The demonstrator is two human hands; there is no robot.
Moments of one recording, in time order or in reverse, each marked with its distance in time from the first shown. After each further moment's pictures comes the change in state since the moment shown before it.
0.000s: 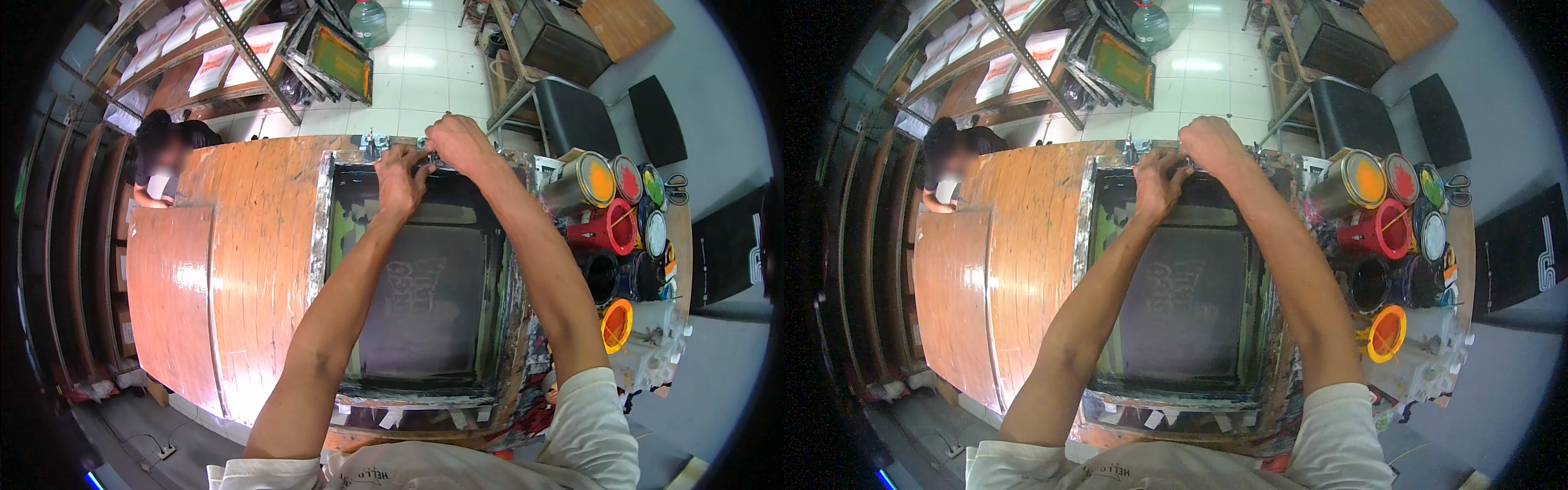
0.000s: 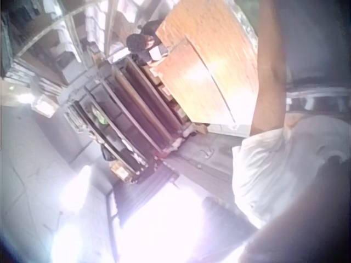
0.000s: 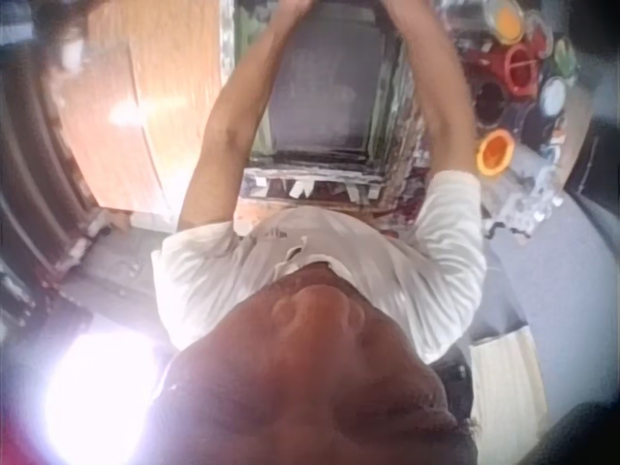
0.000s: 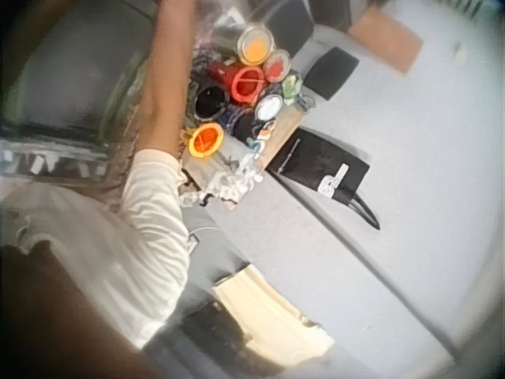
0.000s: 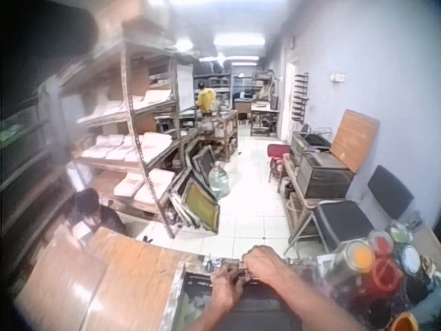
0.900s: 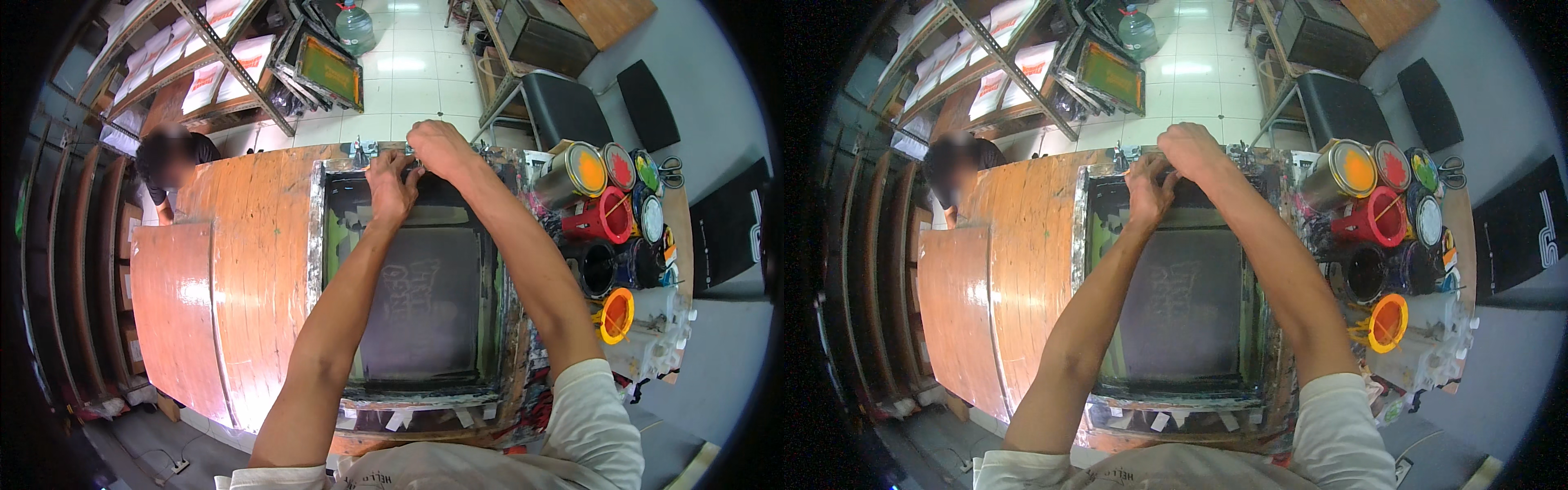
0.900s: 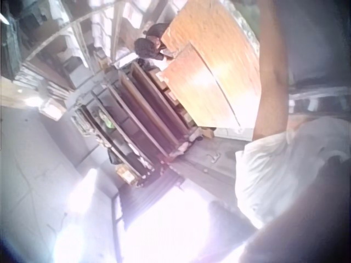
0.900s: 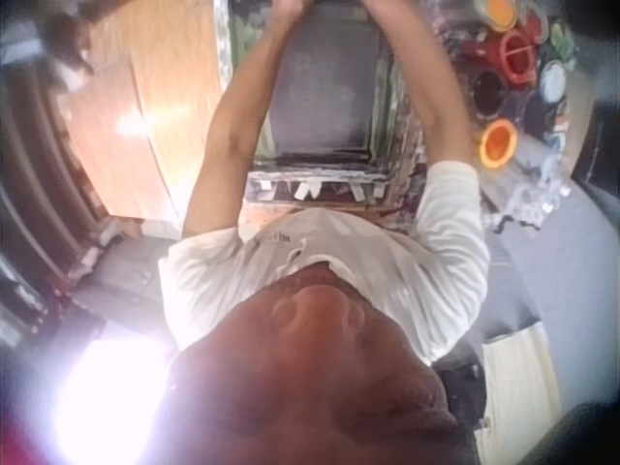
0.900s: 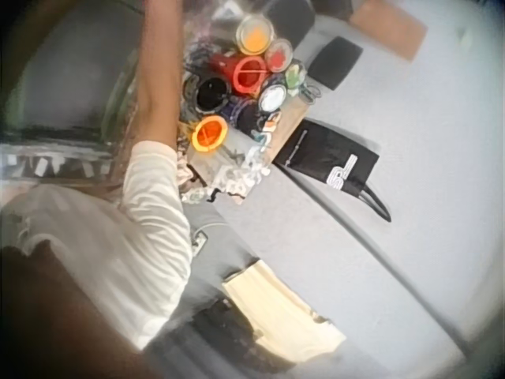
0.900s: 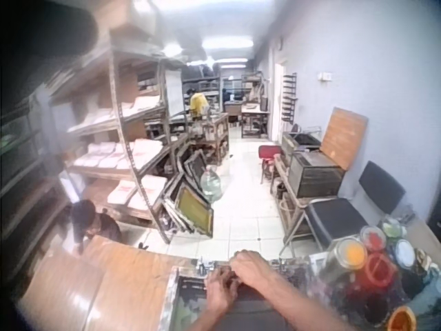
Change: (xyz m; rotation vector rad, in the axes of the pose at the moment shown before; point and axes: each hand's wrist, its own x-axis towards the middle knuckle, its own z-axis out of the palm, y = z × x) left_hand -0.002 0.003 -0.001 -0.004 -0.023 -0.044; right_hand 0.001 -0.019 -0.010 -0.011 -0.049 0.034
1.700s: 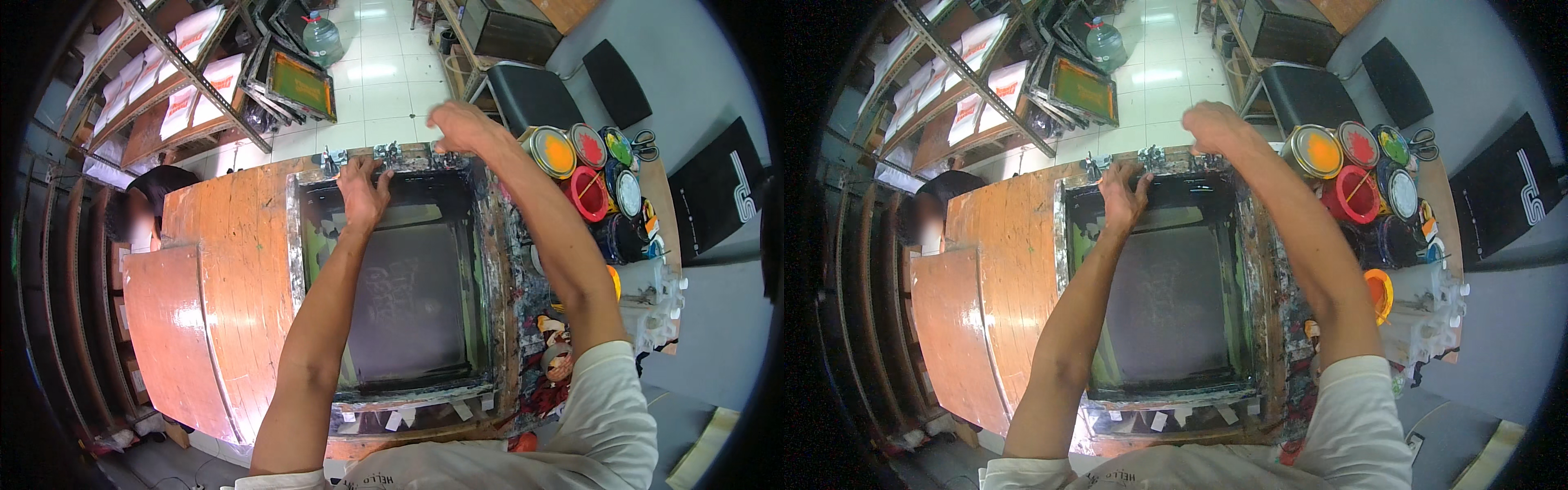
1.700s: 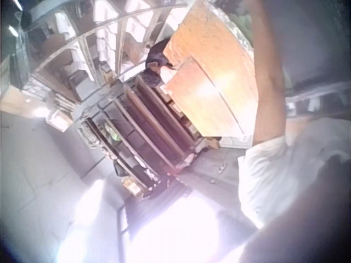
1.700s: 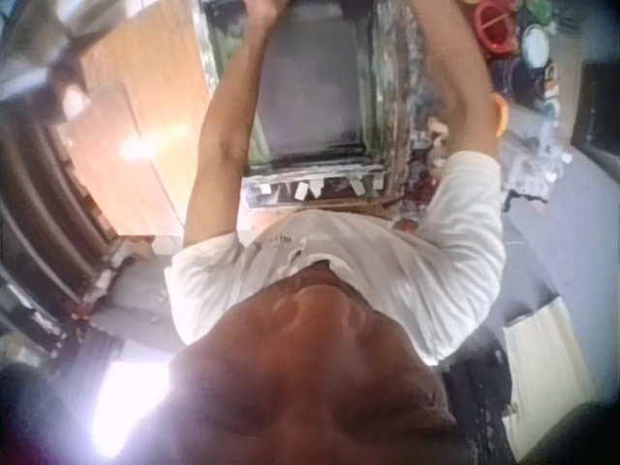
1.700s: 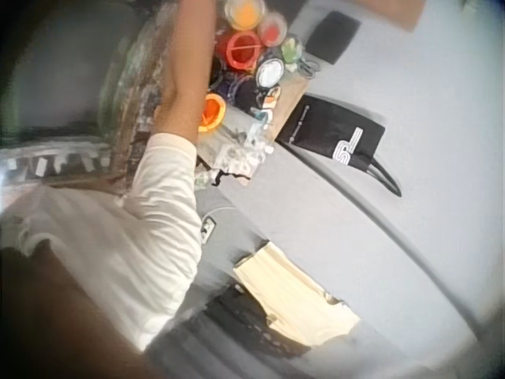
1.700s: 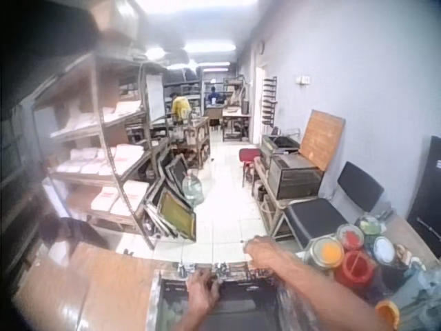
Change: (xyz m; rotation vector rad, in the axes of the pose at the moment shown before) left_hand 0.000 0.002 0.007 0.079 -0.019 0.071; right_hand -0.049 0.084 -0.033 -0.059 0.025 0.024
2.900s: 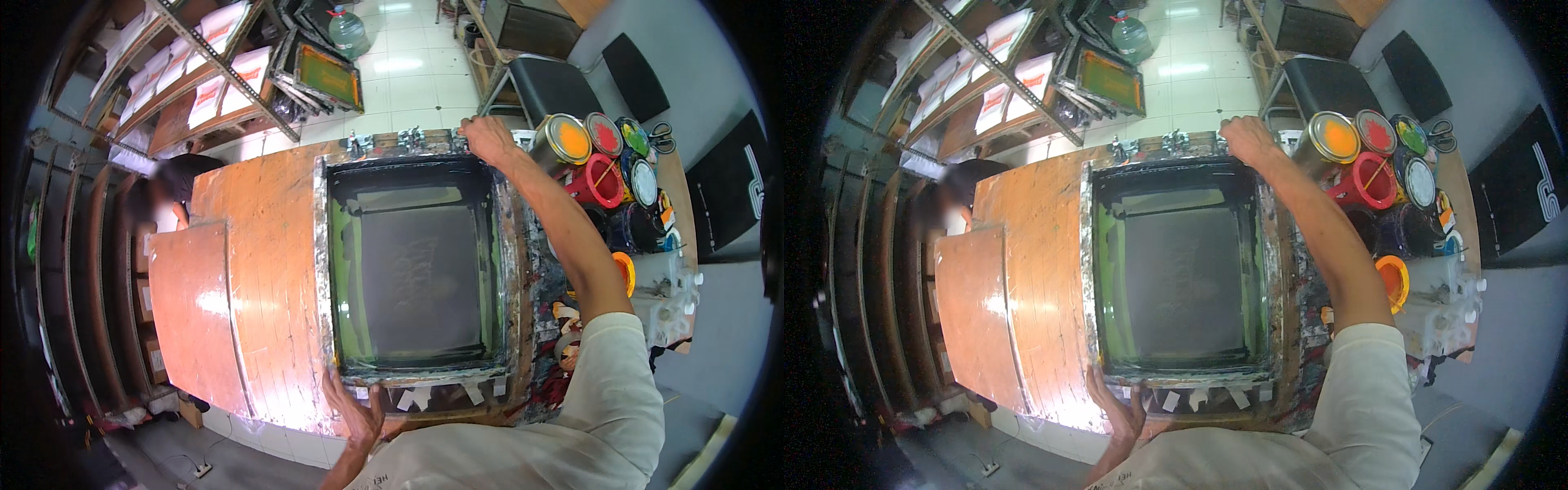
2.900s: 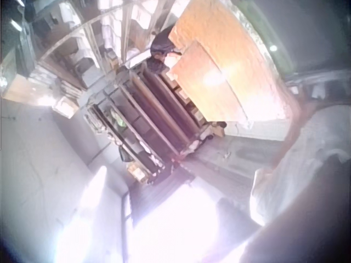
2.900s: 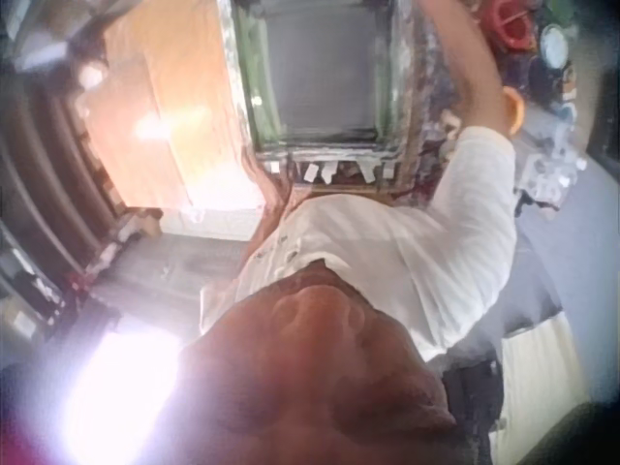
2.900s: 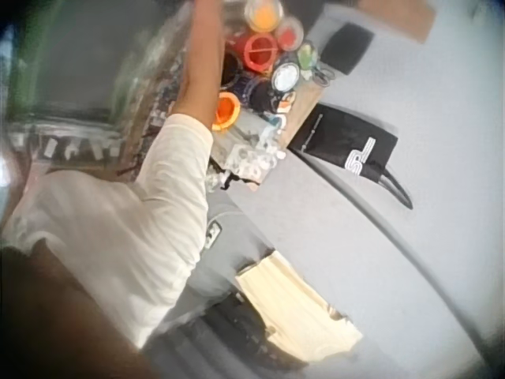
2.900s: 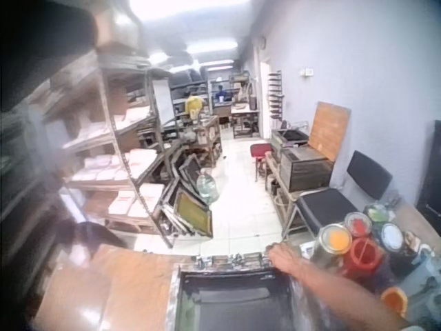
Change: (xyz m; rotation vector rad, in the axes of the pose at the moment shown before) left_hand -0.385 0.104 -0.229 0.306 -0.131 -0.364; right_hand -0.037 -0.008 0.052 -0.036 0.048 0.200
